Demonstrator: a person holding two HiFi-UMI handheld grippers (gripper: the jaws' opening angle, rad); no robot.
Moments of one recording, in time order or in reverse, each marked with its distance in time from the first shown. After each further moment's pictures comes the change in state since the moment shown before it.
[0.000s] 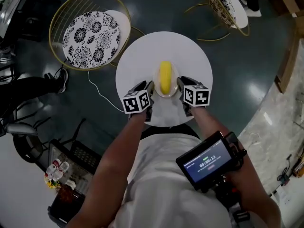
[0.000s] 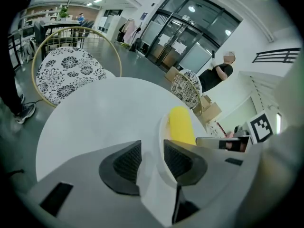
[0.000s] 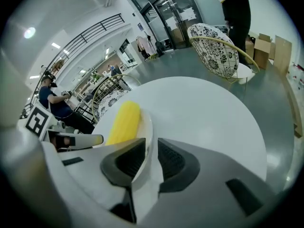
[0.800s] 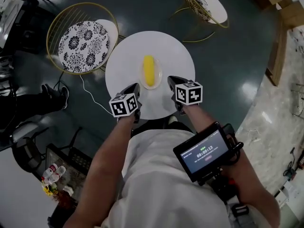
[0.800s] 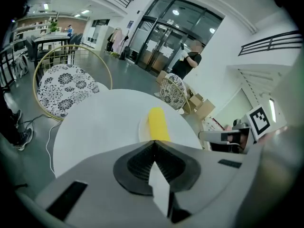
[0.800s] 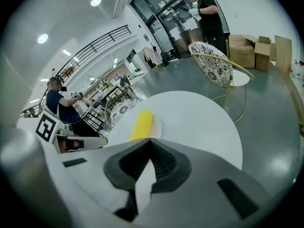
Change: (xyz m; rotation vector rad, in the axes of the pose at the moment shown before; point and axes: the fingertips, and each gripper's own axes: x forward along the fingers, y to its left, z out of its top) left arm -0.055 -0.045 -0.023 0.126 -0.067 -0.029; right arm -0.080 0.016 -0.012 -0.028 -0.112 0.077
